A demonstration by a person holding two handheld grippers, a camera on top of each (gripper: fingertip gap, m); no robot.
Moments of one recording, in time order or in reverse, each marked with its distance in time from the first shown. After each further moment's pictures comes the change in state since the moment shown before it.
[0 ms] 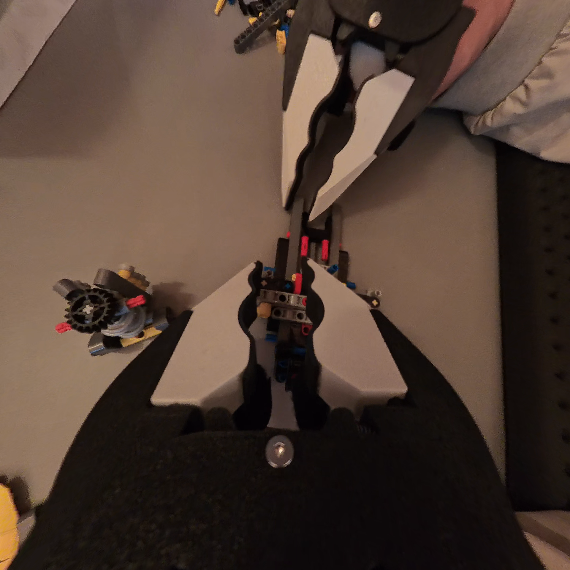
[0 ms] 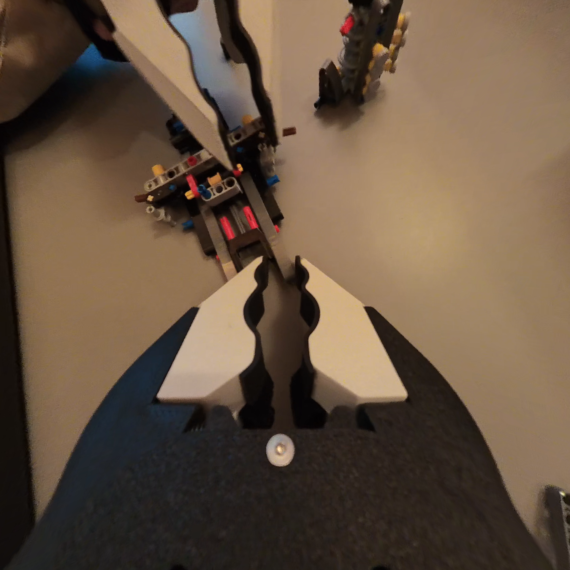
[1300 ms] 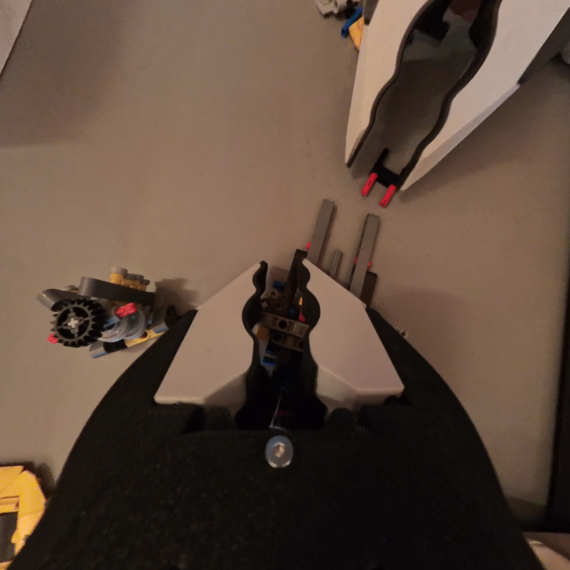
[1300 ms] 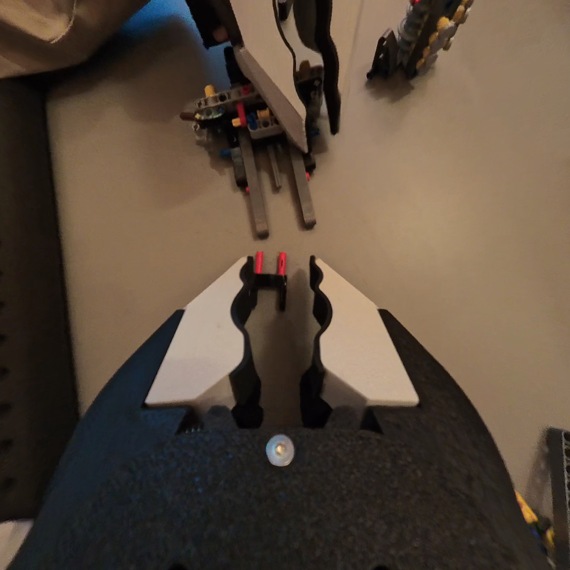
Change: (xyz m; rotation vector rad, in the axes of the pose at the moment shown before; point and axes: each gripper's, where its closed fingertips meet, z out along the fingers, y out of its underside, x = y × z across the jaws) left arm -0.006 0.012 0.016 -0.113 -0.097 0.060; right arm -0.030 0.021 -0.025 -0.048 -0.018 -0.078
